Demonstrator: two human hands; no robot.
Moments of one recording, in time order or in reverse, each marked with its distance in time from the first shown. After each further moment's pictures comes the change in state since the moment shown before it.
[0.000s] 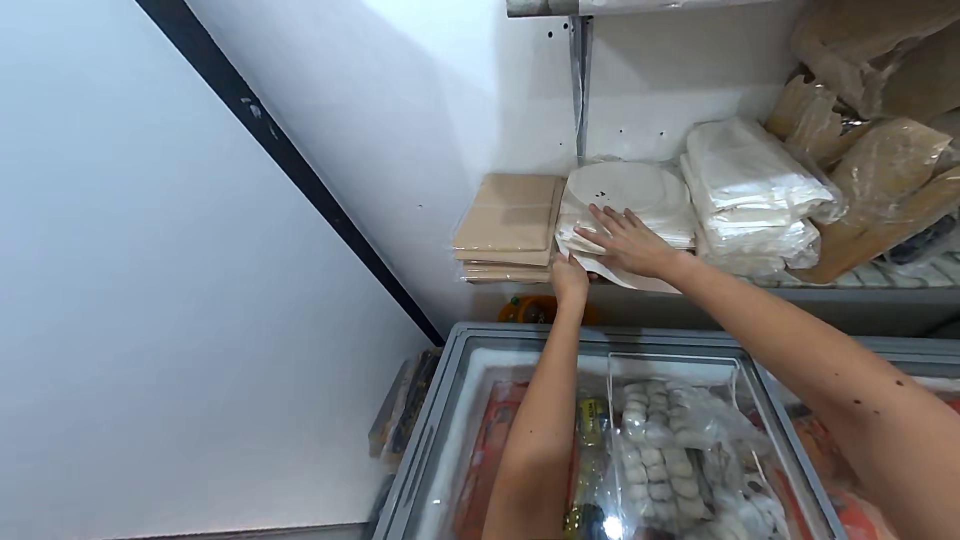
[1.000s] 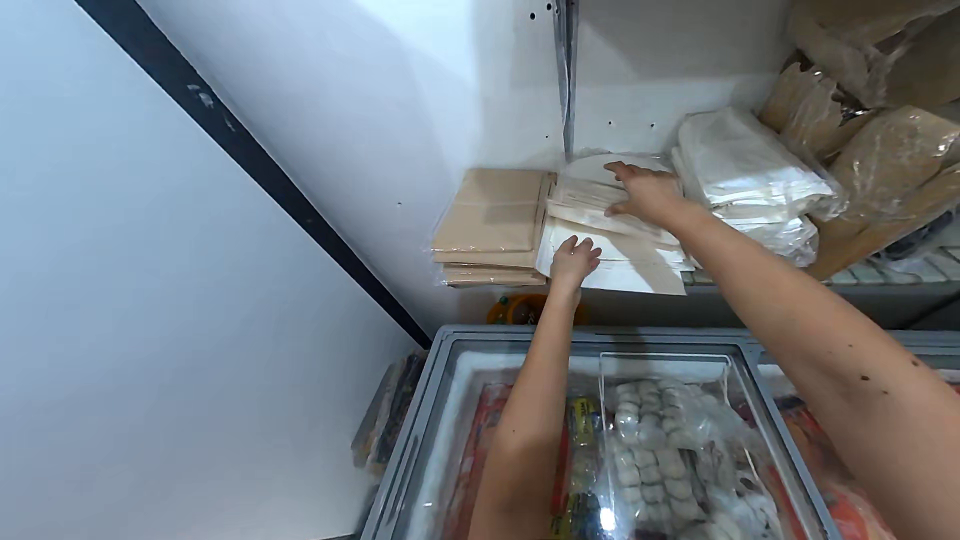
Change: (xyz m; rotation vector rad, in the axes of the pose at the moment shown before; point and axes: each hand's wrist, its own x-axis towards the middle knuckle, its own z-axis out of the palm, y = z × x) left_hand 0.011 0.009 0.014 -0.494 -0.286 -0.029; right_hand 0.025 0.031 -0.066 0.128 0.039 0.466
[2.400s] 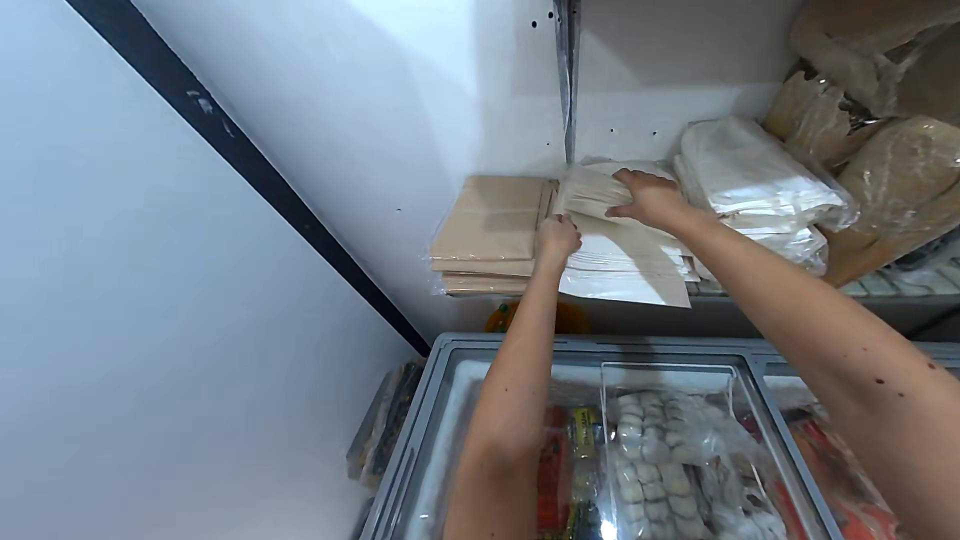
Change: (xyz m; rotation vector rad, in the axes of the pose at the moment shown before) left_hand 0.047 0.047 -0.011 0.387 0.070 0.047; right_hand 0.012 0.012 0.003 0.059 0.006 0.043
